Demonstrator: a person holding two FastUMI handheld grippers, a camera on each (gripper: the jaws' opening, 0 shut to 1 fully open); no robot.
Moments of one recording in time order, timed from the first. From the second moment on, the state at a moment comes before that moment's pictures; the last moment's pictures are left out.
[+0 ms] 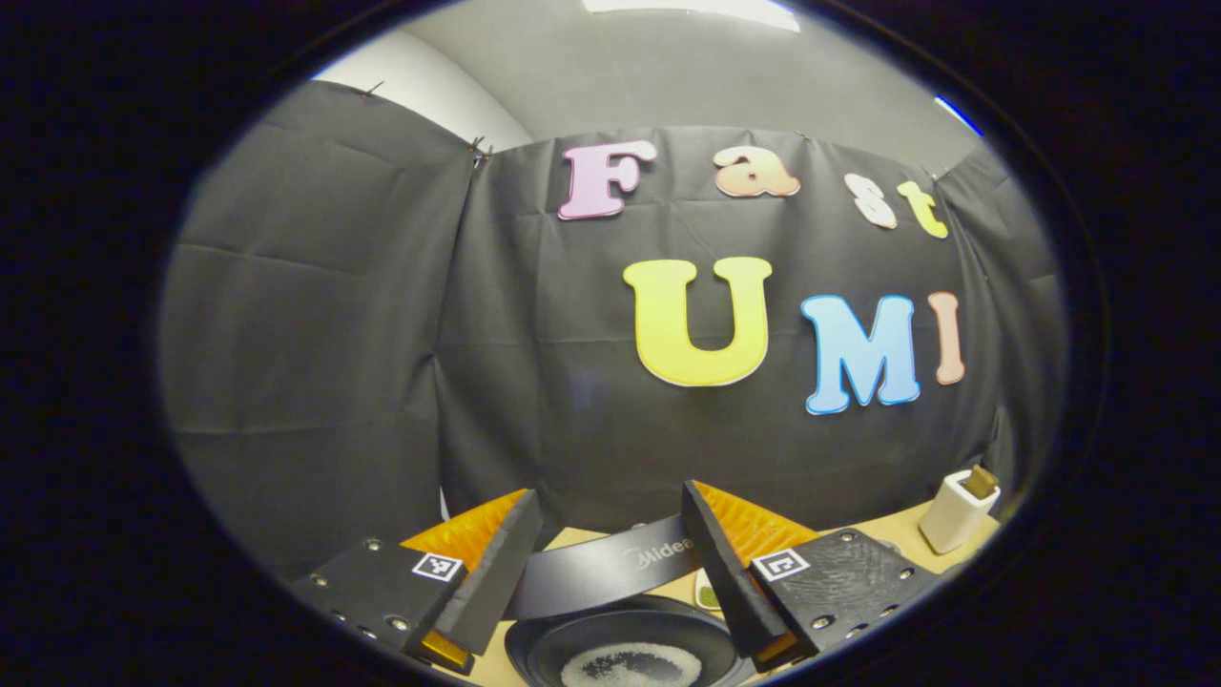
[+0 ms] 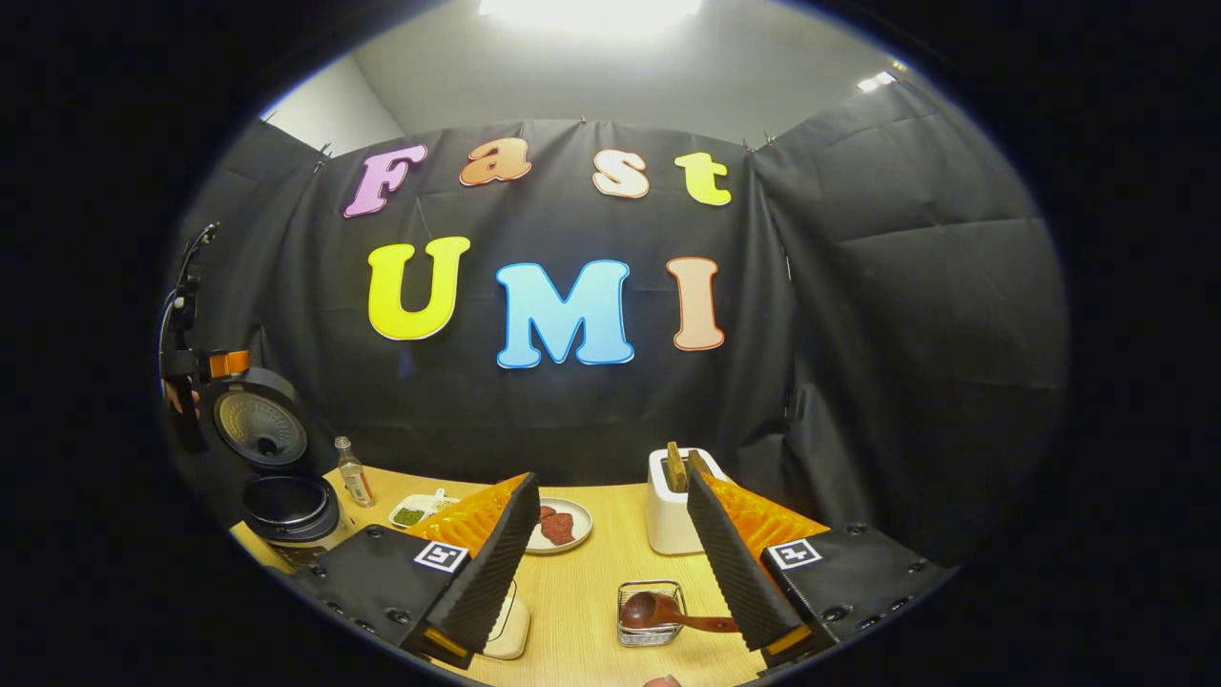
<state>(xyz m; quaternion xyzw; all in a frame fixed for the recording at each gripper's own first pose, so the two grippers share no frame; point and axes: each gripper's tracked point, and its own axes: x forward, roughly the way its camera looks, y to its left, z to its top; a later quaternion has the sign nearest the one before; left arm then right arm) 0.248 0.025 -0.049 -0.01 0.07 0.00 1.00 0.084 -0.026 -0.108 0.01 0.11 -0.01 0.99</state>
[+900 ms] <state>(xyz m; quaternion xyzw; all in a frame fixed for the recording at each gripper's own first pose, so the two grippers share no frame) 0.159 -0.032 -0.132 -0.02 0.14 0.00 0.99 0.054 -0.073 -0.109 0.01 0.12 0.02 0.99</state>
